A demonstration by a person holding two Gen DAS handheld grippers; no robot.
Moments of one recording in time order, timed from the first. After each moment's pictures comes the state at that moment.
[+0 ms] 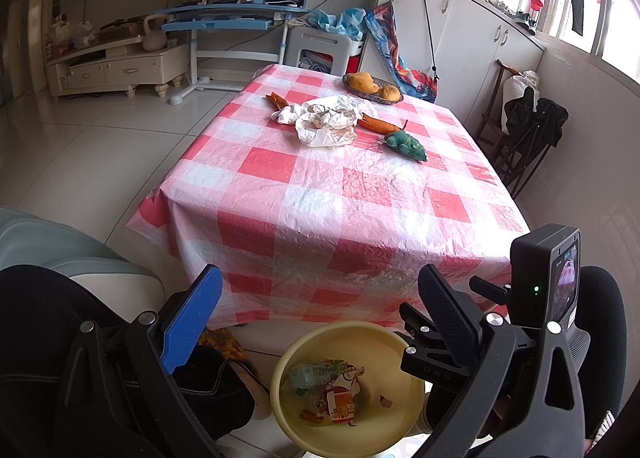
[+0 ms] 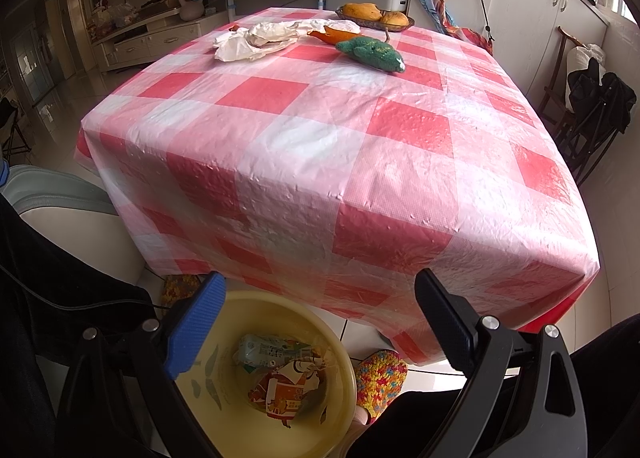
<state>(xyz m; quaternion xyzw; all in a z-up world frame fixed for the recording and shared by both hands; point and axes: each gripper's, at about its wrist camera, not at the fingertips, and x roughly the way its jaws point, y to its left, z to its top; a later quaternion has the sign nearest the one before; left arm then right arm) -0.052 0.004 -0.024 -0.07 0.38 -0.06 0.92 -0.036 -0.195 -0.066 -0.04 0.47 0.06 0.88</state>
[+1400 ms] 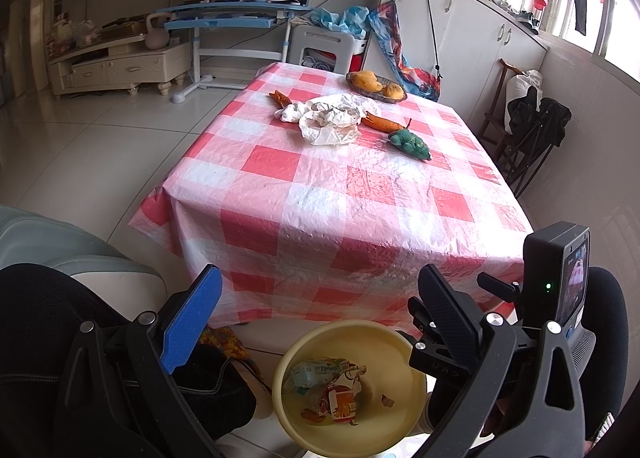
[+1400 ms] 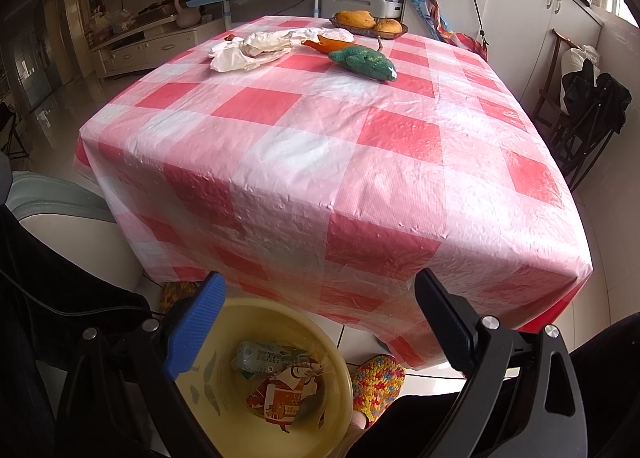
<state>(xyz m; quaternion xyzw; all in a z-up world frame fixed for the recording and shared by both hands) -0.049 0.004 -0.024 -0.07 0.39 -0.06 0.92 -0.036 -0.194 -0.062 -0.04 0.46 0.05 0.88</state>
